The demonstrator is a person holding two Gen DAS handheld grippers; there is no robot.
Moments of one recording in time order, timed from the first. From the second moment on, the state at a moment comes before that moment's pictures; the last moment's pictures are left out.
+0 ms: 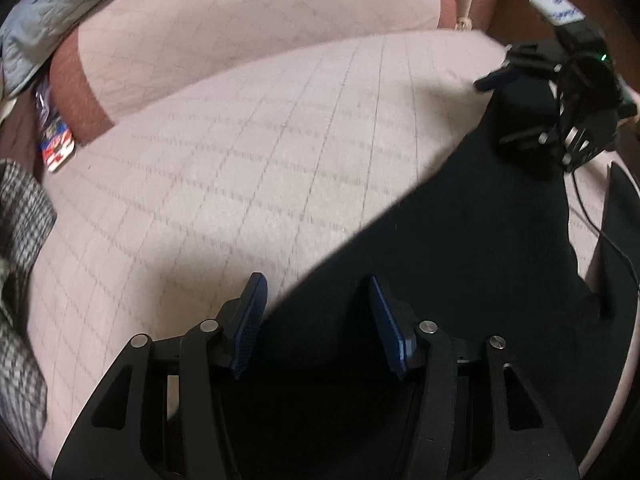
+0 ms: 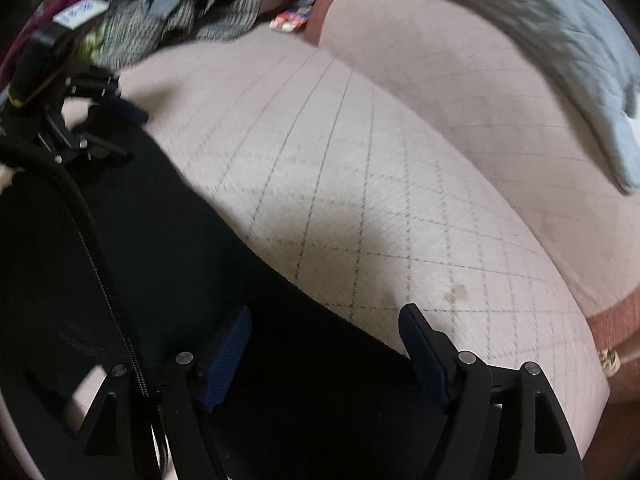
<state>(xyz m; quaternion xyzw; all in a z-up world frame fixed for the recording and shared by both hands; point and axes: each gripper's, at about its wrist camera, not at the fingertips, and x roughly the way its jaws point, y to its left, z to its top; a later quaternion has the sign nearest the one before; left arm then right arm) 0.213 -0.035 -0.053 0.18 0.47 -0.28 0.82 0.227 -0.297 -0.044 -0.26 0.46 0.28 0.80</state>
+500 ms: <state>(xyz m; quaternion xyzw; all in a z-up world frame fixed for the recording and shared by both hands) 0.184 -0.073 -0.054 0.24 0.41 -0.23 0.85 0.193 -0.270 -0.027 -0.28 0.43 0.29 0.81</state>
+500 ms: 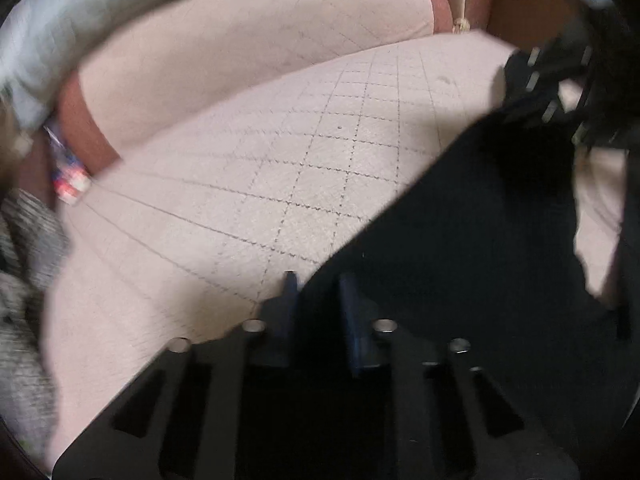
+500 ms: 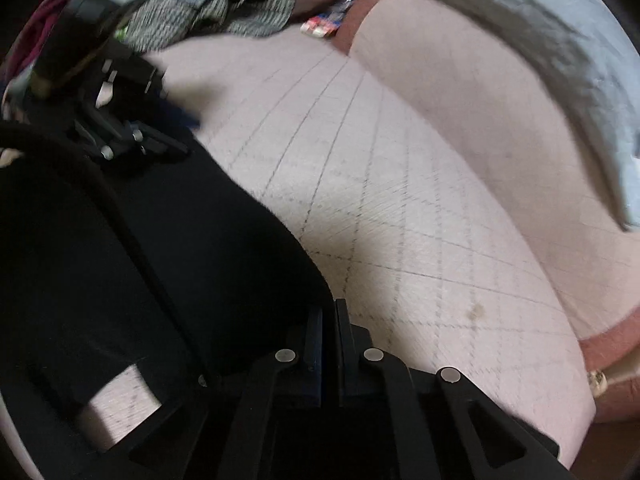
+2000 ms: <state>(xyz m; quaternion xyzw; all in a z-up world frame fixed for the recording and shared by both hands) -0.006 0.078 -0.037 -0.19 0.44 -0.02 0.88 -0.054 -0.162 -0.034 -0.20 0.36 0.26 0.87</state>
